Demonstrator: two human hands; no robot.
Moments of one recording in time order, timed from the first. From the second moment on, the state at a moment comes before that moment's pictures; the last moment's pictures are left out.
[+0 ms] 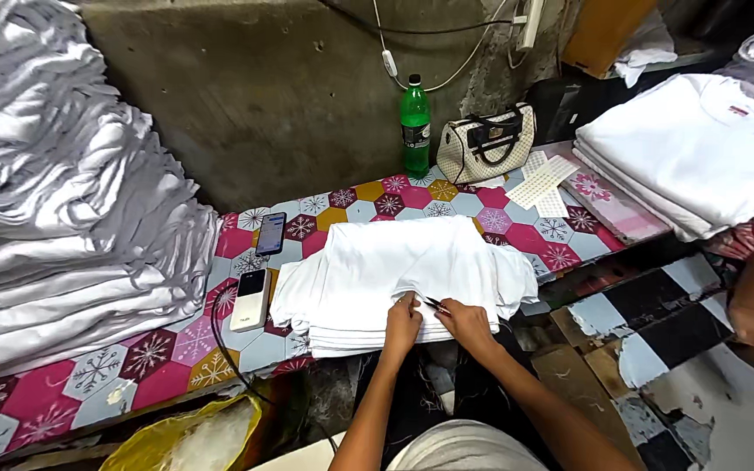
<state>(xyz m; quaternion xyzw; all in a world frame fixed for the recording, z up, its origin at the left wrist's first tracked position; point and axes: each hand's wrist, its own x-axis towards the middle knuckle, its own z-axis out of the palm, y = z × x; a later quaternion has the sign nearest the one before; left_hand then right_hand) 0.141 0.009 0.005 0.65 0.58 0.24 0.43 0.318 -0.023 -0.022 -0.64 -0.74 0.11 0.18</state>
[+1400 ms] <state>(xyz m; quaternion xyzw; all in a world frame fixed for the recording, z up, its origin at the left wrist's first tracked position) 0.152 -0.033 -0.013 0.49 0.53 0.38 0.58 0.353 -0.040 0.037 -0.60 -0.54 0.55 0.18</state>
